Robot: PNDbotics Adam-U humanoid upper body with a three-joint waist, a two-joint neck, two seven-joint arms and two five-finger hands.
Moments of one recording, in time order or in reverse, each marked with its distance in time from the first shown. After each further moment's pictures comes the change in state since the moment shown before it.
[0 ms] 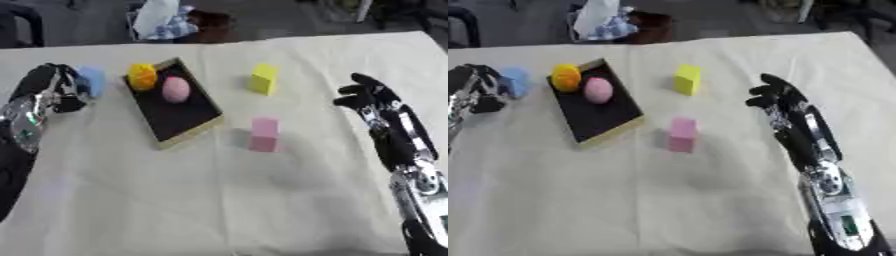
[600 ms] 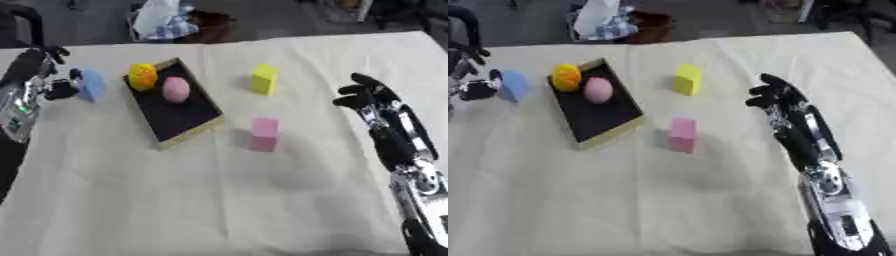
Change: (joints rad) left arm -0.022 0.029 -0.004 -0.030 -0.026 -0.013 -0.020; right arm 0.000 0.000 0.003 0.000 0.000 0.001 0.003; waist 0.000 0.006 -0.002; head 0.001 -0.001
